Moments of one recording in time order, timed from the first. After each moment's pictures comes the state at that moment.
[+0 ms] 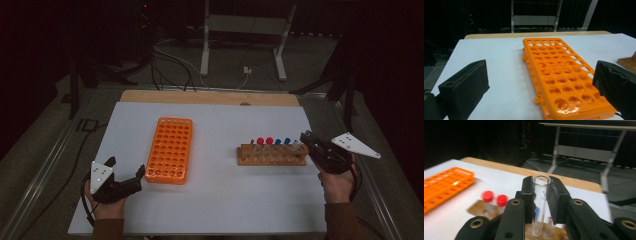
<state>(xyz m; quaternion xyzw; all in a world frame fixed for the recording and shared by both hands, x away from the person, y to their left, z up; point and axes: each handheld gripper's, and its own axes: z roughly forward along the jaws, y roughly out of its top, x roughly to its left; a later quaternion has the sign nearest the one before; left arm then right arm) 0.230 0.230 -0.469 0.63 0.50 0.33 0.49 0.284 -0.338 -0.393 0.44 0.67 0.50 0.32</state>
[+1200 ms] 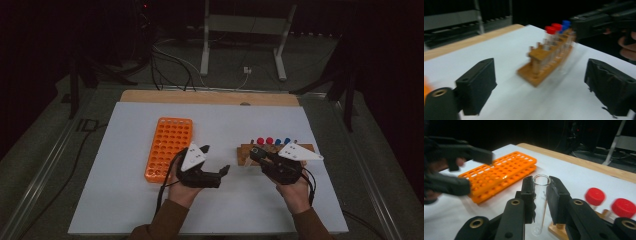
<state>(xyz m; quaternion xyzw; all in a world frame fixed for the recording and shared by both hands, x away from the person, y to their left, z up) 0.278 0.031 -0.441 0.77 0.29 0.16 0.54 0.277 -0.234 -0.421 0.35 0.75 0.53 0.20</state>
